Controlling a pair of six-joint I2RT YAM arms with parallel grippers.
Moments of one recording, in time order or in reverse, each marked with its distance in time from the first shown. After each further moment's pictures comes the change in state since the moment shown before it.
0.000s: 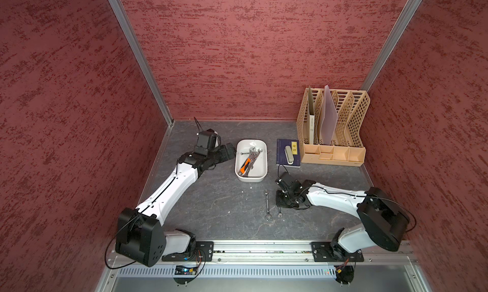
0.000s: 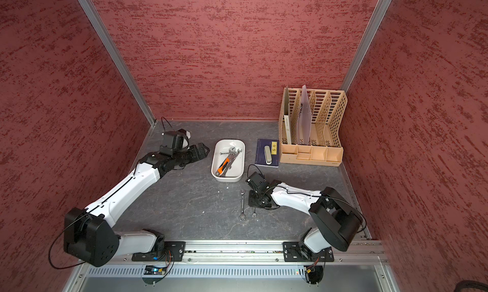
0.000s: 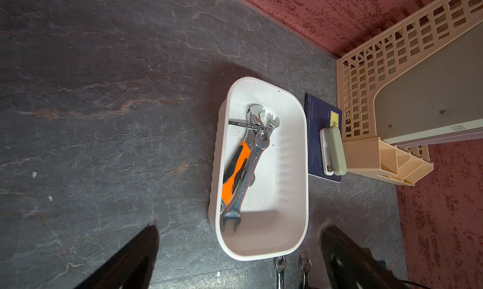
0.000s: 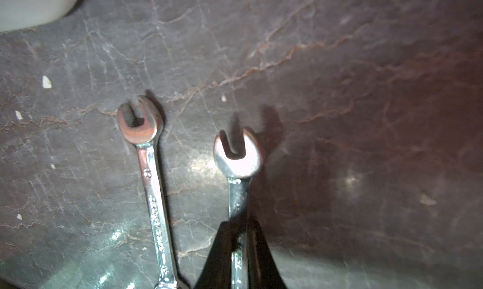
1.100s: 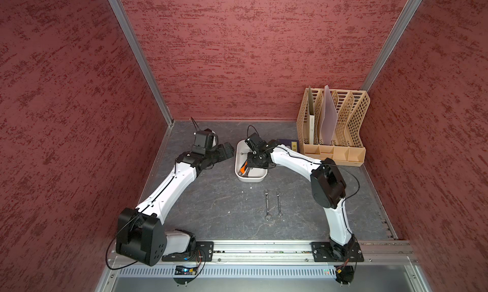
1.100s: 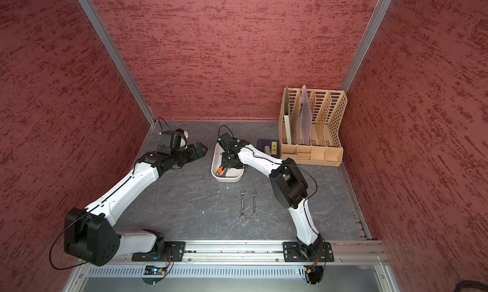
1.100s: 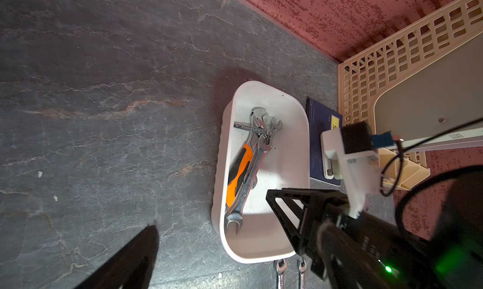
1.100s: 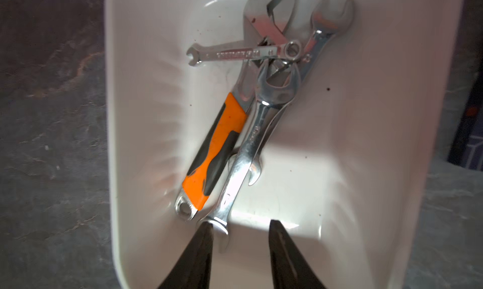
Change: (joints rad) left arm 0.043 0.010 0.000 0.000 0.033 -0.001; right arm -0.069 0.664 1.054 -0.311 0.087 -0.134
